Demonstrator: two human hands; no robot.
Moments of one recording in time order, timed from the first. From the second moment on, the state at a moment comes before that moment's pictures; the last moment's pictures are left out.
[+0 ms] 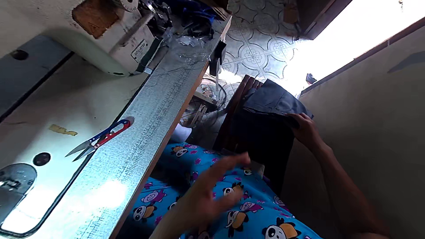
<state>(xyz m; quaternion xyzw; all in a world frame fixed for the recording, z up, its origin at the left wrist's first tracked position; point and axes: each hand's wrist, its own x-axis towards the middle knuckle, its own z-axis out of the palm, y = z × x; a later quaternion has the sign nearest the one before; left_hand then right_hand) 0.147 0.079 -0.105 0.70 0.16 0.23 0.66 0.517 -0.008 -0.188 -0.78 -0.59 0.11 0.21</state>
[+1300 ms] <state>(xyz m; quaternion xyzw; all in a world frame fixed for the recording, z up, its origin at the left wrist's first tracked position) -0.027 -0.025 -0.030 0.67 0.61 0.42 -0.06 0.234 0.106 -0.074 -0.25 -0.88 0.36 0.18</state>
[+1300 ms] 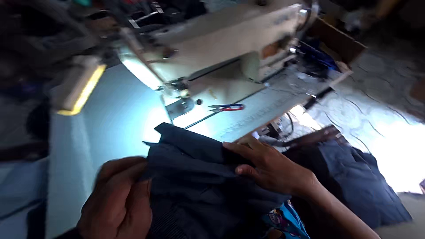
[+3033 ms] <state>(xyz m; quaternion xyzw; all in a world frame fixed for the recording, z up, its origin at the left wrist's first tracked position) -0.080 0.010 -0.089 0.41 0.67 0.50 0.37 0.080 0.176 -0.085 -0.20 -0.74 0.60 0.23</state>
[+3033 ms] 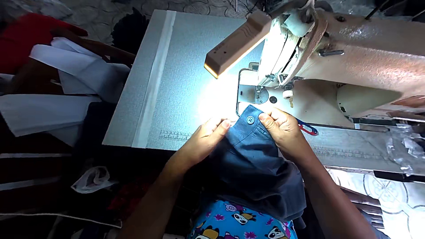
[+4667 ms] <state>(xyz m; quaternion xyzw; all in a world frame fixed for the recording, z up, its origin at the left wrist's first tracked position) -0.042 0.050 -0.106 0.23 0.61 0.64 0.39 0.147 0.179 -0.087 -0.33 -0.68 0.64 0.14</state>
